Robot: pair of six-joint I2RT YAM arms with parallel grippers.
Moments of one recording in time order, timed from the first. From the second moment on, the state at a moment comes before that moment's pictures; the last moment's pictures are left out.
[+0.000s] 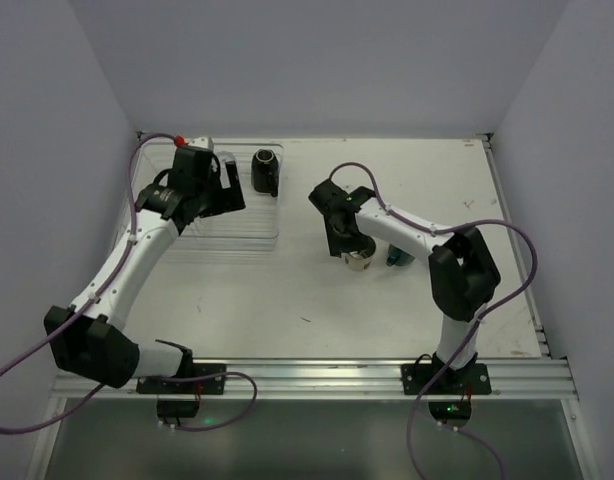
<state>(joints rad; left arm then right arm) -0.29 1.29 1.28 -0.76 -0.14 -0.45 0.71 1.88 1.47 -0.93 0.32 0.55</state>
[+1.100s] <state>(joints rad) -0.20 2.21 2.14 -0.85 -0.34 -0.38 0.82 1.06 1.08 -0.86 0.32 0.58</state>
